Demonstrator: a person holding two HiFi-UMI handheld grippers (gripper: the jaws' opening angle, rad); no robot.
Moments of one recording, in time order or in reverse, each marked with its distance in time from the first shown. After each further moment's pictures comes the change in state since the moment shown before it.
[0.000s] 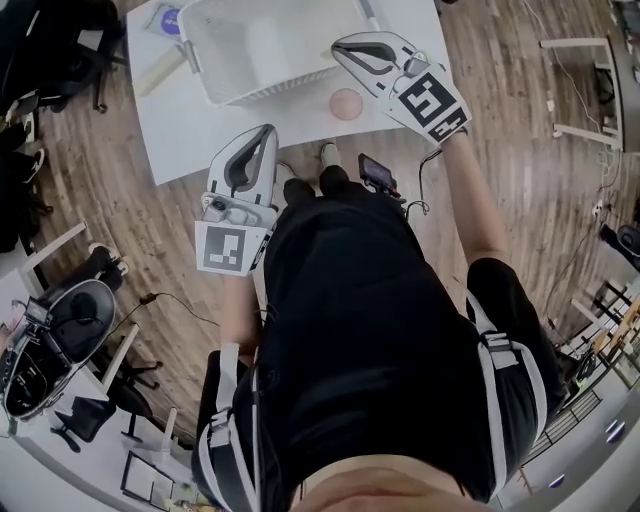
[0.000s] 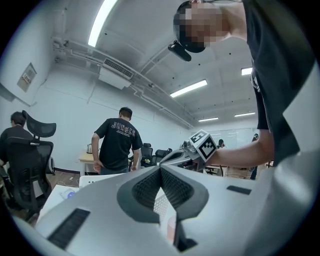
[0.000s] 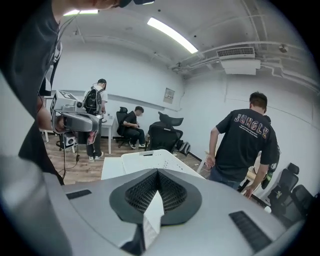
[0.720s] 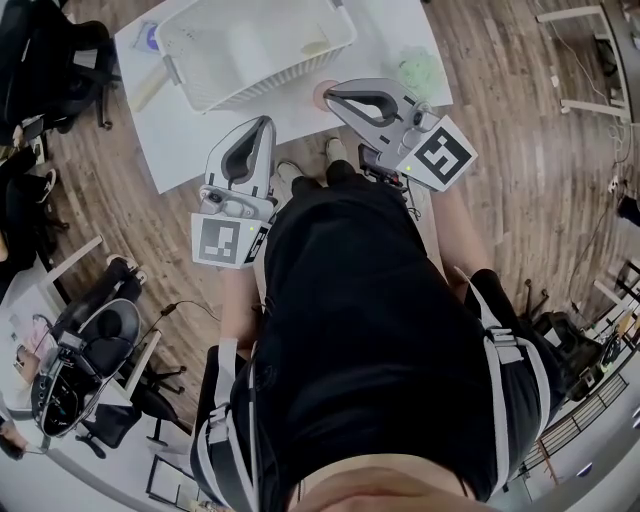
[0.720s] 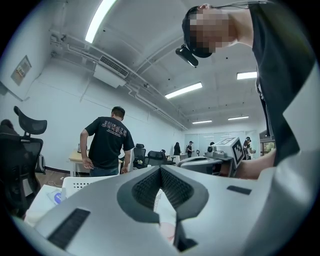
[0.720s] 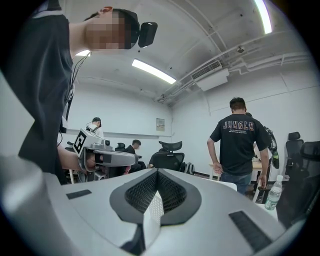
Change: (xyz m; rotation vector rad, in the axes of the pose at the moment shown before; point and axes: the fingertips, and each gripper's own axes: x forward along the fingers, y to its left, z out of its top) left arm 0.017 -0.049 0.012 -0.006 -0.014 -0.080; right arm -0.099 0.074 0.028 0.275 -0.397 -0.012
